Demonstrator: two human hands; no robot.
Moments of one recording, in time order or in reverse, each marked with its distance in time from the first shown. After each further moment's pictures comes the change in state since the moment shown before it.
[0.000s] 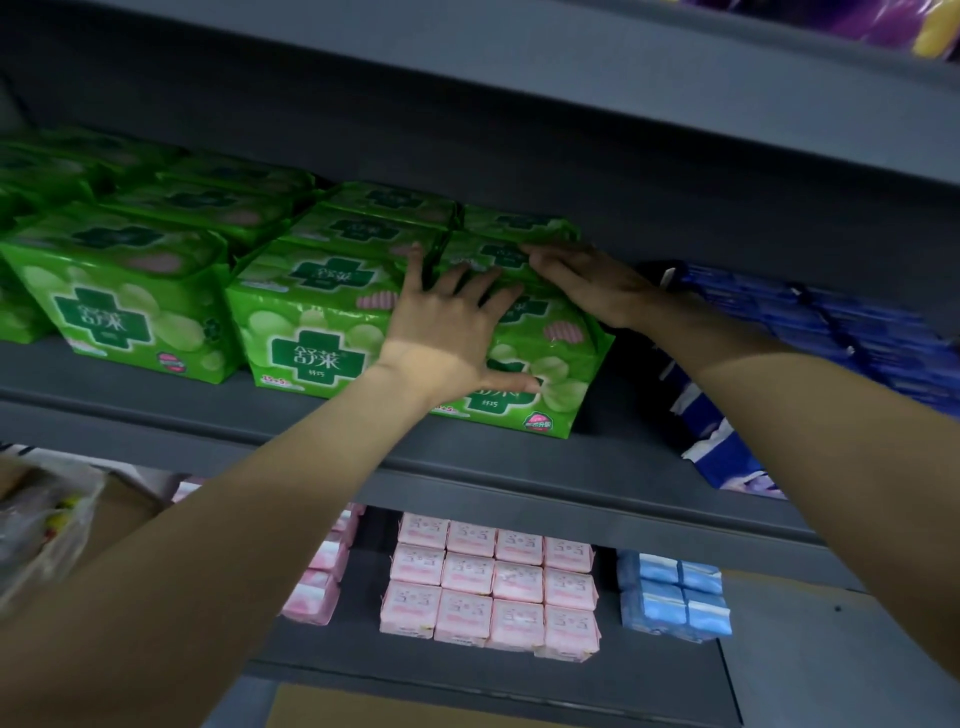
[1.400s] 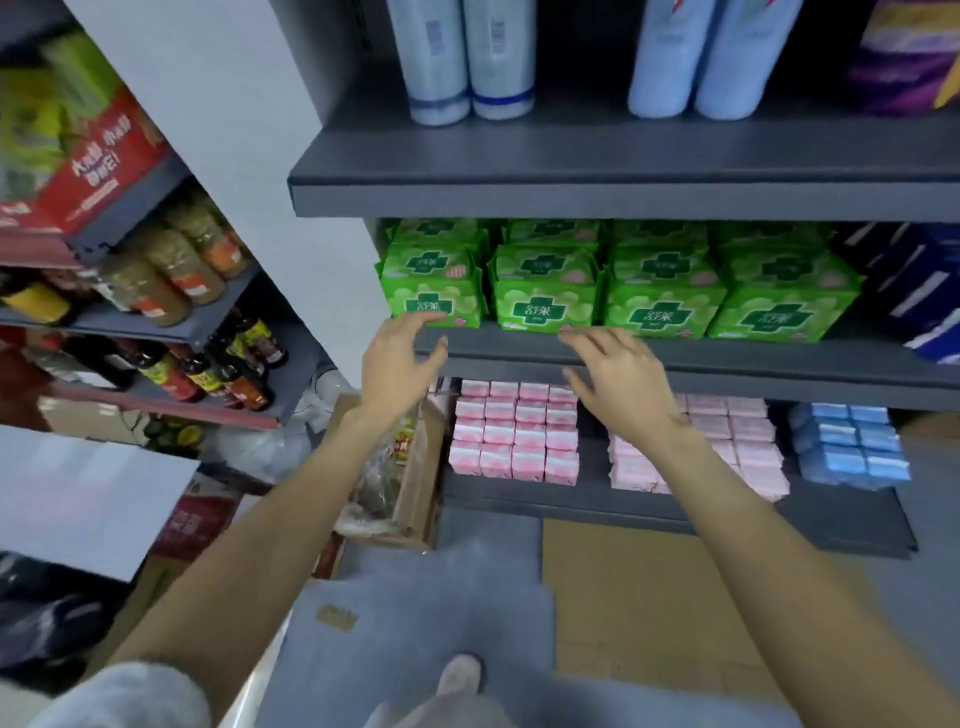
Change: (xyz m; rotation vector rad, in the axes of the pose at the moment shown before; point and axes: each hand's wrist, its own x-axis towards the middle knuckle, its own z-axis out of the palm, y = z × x) left_hand -0.282 -0.346 -0.106 -0.688 0.037 -0.403; right_hand -0.110 -0.400 0.105 -0.178 0.371 -0.116
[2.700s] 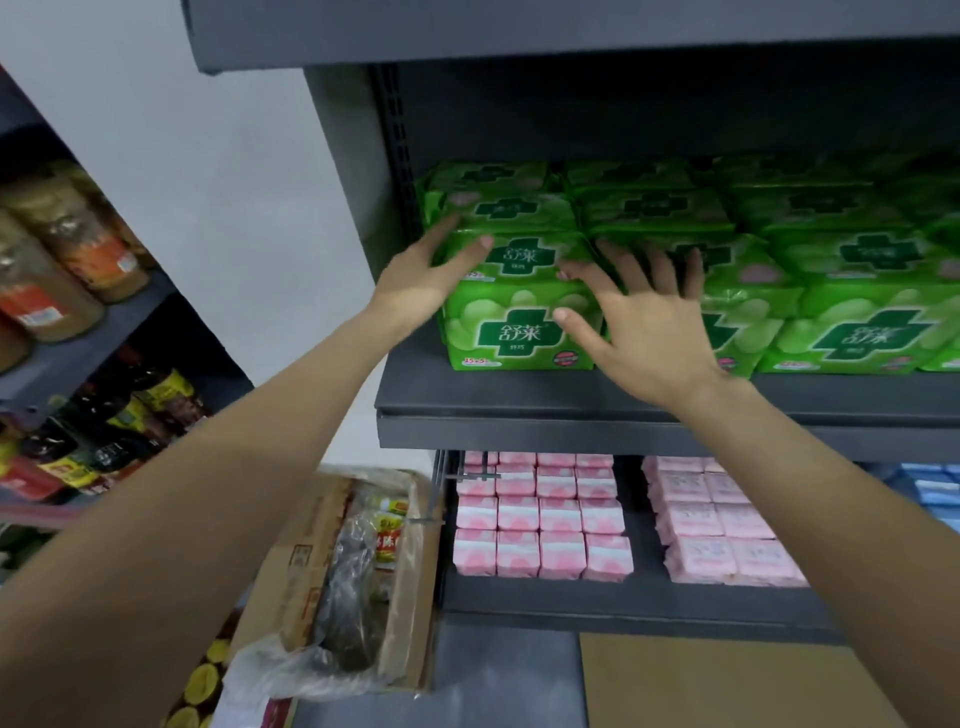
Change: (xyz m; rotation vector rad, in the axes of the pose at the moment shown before) left_hand 0.194 -0.136 0.081 -0.404 -0.202 -0.093; right_hand 0.151 -0.008 0.160 -0.243 0.041 0.190
